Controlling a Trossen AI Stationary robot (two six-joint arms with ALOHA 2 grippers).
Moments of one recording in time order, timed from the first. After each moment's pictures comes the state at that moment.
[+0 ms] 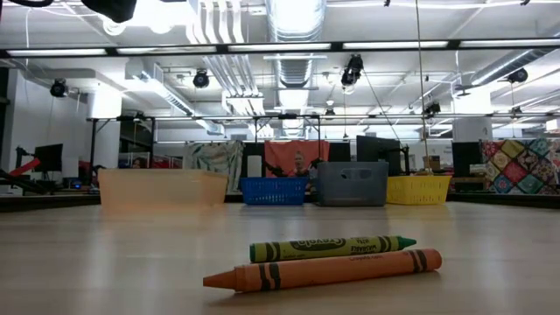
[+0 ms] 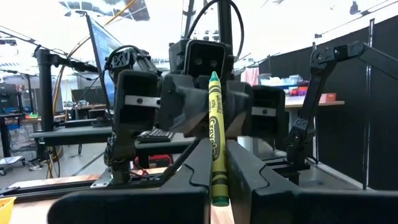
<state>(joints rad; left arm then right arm) -0.74 1.64 0.46 1.54 -0.56 0.21 0.54 1.90 1.18 0.87 0.49 -0.20</state>
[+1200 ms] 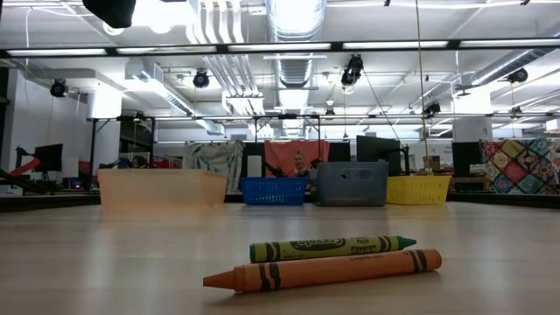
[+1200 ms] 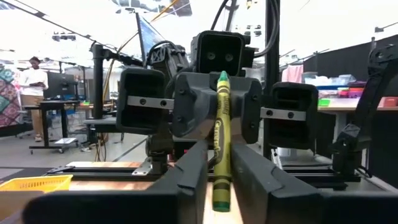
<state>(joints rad) -0.74 1.64 0.50 1.53 -0.74 0.23 0.44 1.90 1.19 0.87 0.40 -0.15</state>
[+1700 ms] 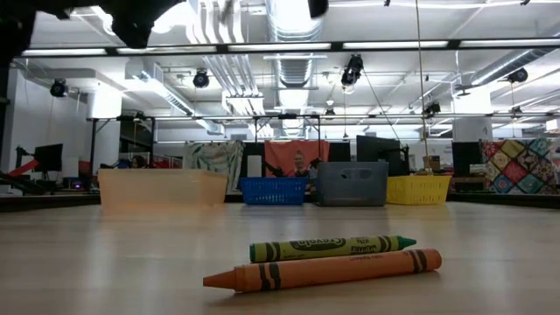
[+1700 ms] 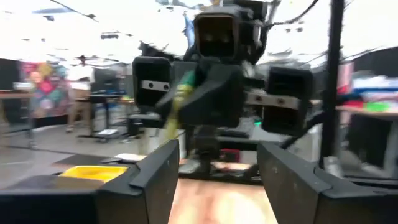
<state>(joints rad) -0.60 1.54 0.44 1.48 -0.77 0.20 0.28 1.67 1.19 0.35 0.44 -0.01</state>
